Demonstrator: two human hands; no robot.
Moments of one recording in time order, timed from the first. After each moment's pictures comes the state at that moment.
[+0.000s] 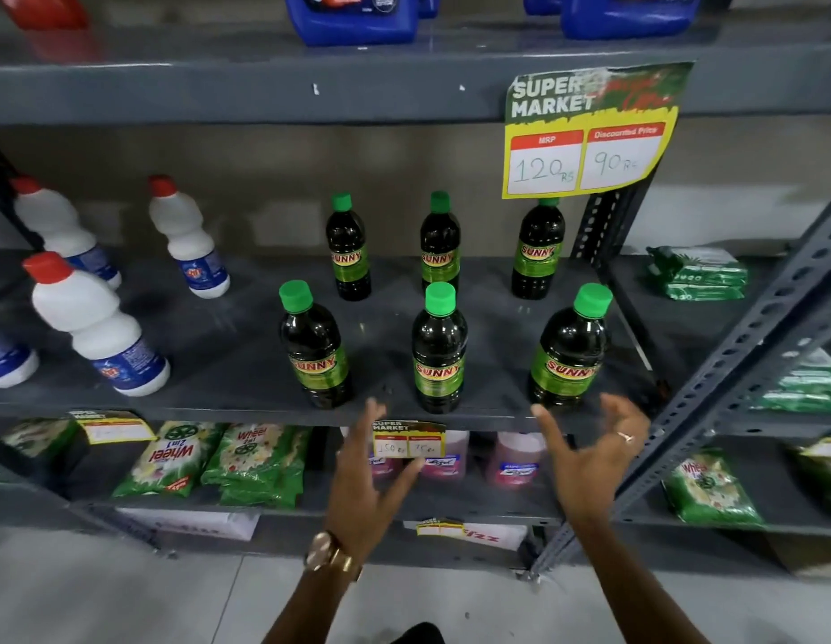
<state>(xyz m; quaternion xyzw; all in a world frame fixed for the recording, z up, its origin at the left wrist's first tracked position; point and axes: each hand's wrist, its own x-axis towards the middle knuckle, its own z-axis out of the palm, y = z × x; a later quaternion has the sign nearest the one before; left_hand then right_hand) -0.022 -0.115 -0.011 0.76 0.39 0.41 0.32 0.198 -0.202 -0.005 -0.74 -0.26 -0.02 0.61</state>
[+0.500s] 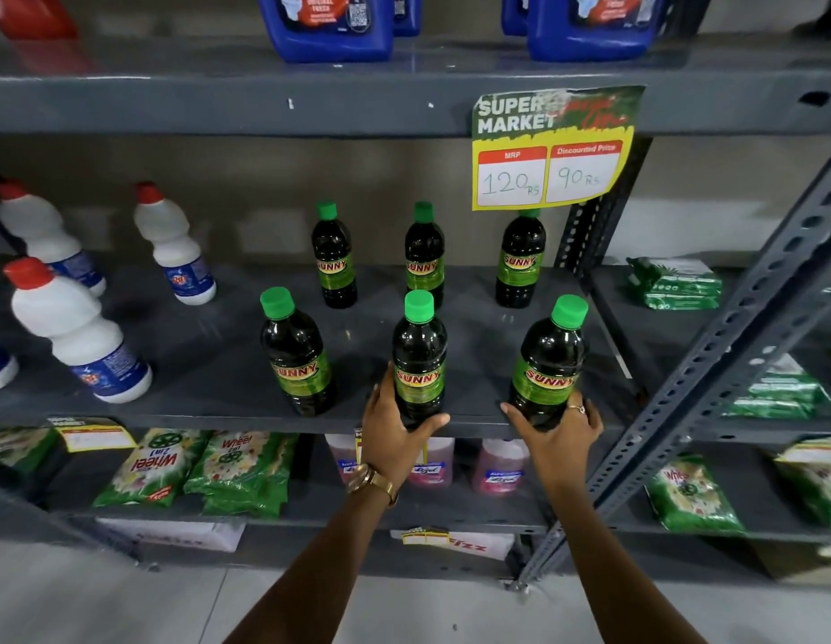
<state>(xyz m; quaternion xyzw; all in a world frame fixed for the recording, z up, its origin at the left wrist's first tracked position) 0.057 -0.072 -0.004 0.73 0.44 0.38 0.36 0.246 -0.171 -0.023 -0.80 -0.31 0.05 0.51</state>
